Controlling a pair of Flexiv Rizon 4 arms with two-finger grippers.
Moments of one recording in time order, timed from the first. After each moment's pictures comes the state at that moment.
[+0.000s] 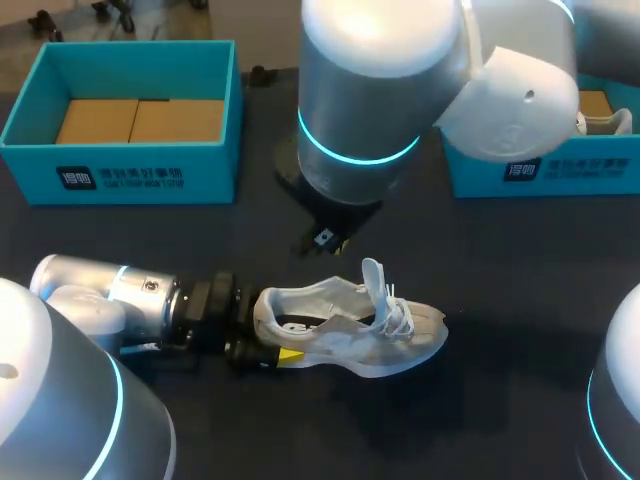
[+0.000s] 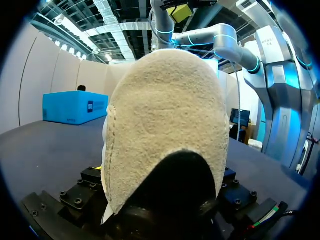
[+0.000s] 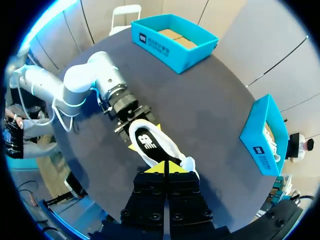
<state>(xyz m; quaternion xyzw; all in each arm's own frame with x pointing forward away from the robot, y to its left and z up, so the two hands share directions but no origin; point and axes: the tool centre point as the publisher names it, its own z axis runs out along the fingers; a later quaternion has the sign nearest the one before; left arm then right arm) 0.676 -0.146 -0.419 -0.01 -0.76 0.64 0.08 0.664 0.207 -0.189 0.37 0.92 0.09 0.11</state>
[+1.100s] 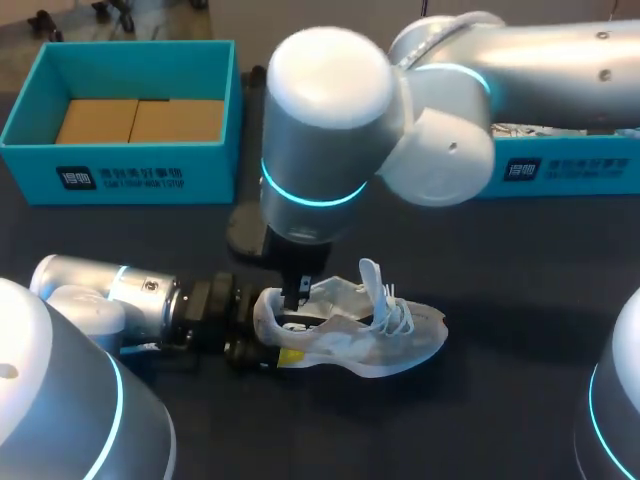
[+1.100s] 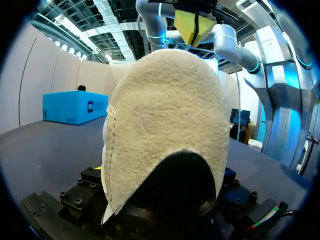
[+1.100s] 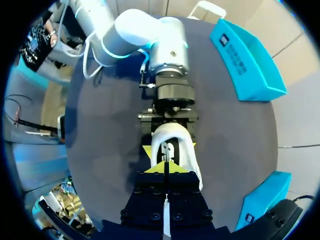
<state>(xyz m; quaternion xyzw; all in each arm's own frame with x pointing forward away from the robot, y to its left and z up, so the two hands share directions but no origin) 0.676 -0.146 -0.419 -0.01 -0.76 0.64 0.08 0.664 0.259 -0.278 0.07 0.99 0.07 0.06</state>
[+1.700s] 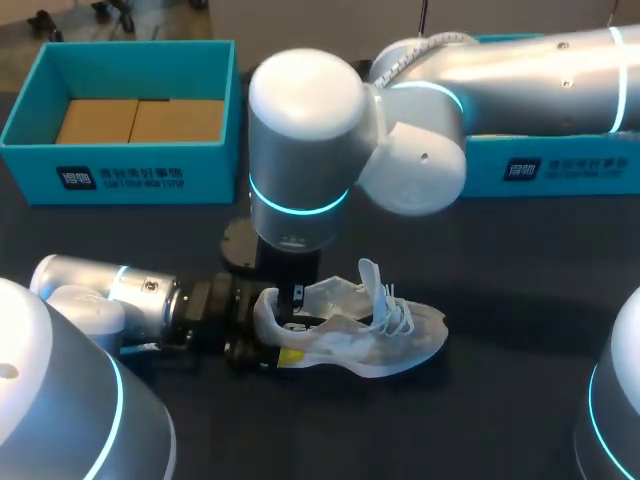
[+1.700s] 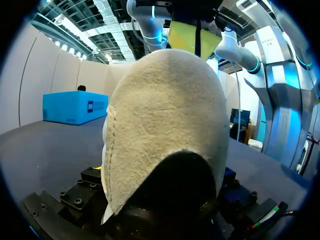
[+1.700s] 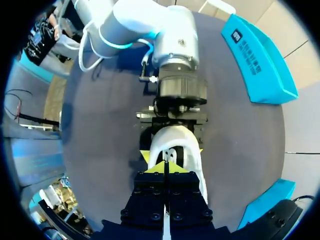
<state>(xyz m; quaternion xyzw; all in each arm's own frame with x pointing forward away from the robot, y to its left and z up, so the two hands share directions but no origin) 0.676 -0.145 -0.419 -0.01 -0.76 0.64 0.08 0.673 0.266 -0.317 0.04 1.00 0.06 0.04</state>
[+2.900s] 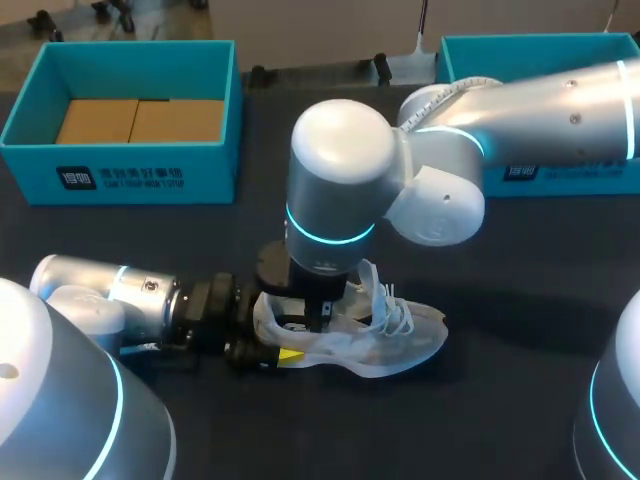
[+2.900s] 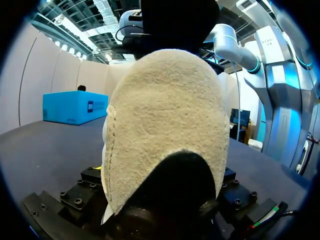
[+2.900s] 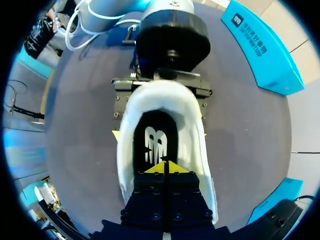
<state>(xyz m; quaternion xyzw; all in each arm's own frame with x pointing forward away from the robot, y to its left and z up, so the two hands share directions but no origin) 0.676 -0.145 -0.419 -0.01 -0.76 0.64 0.08 0.691 0.231 -0.378 0.05 1.00 0.06 0.05</state>
